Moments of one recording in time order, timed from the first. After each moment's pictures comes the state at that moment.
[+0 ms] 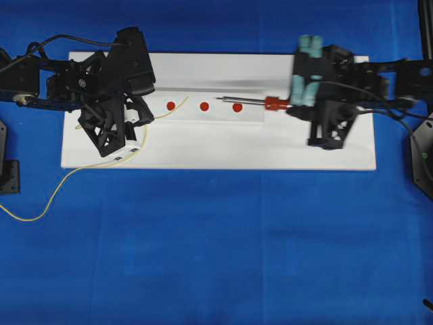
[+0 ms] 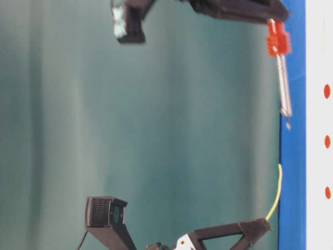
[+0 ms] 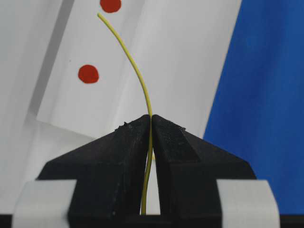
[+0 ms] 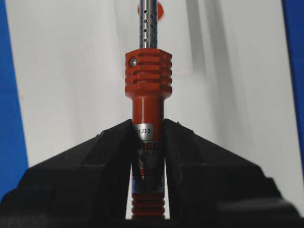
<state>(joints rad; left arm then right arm) 0.11 -0.25 0.71 0.00 0.37 -0.21 -0.20 -0.33 0.87 -0.04 0.36 0.12</state>
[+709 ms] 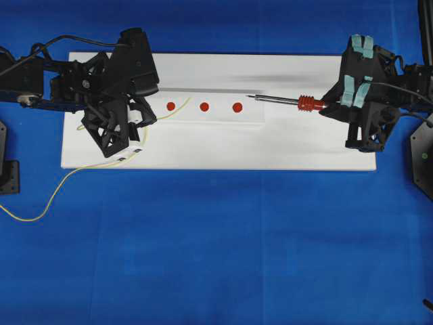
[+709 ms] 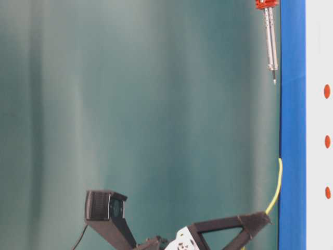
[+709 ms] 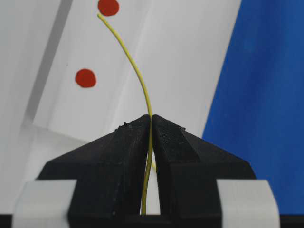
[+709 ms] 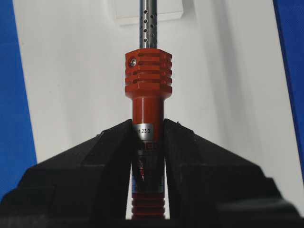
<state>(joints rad) 0.11 -0.22 0.69 0.00 0.37 -0.21 -0.22 -0.53 0.99 -0.04 0.42 0.12</state>
